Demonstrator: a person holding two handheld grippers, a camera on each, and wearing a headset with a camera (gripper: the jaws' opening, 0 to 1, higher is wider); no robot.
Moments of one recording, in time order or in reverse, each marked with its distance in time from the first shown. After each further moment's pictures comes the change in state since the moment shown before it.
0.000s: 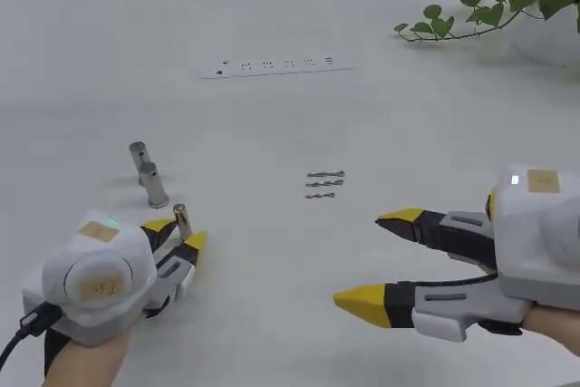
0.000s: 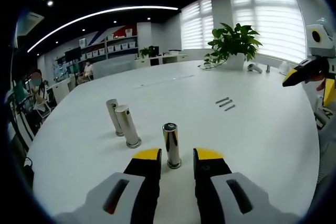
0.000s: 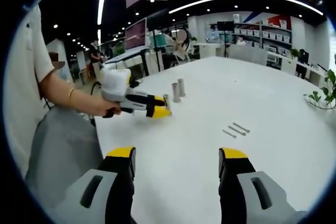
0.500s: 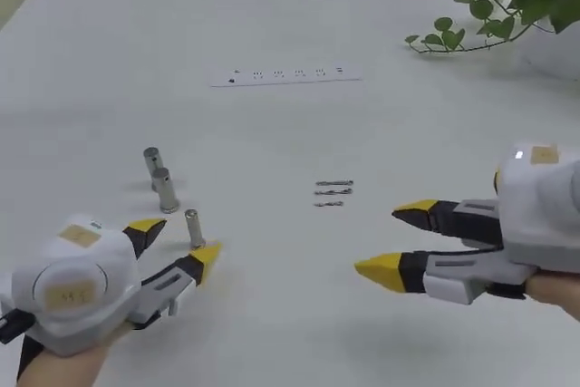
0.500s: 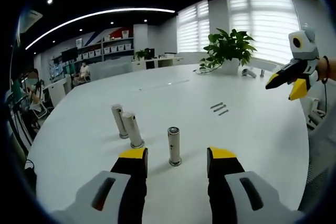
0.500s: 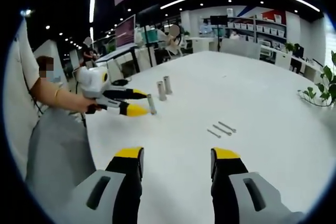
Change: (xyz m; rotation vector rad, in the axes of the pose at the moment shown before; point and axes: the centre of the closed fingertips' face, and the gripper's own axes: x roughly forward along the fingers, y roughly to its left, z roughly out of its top) left arm -0.023 0.002 0.010 -0.008 -0.023 -0.049; right arm 0.002 -0.036 0.008 0.030 0.054 -0.044
